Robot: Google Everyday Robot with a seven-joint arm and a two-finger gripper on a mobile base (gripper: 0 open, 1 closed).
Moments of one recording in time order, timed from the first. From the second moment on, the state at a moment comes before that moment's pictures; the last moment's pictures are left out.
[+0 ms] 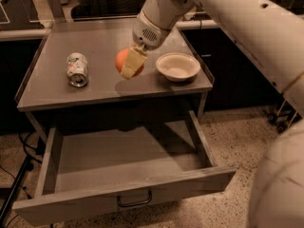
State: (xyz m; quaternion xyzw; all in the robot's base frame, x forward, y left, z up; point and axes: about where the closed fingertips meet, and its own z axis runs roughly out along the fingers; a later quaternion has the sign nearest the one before) arm 0.629 0.041 0.918 -0.62 0.74 0.14 0.23
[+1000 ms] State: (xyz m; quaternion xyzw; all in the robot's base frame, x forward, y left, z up) arm 0.538 0.005 0.906 -0.58 0.78 0.13 0.19
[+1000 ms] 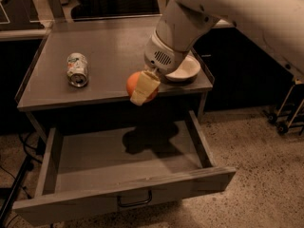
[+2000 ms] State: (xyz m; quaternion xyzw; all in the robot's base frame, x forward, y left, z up) arm 0.505 -0.018 0.776 -0.54 0.82 0.15 0.11
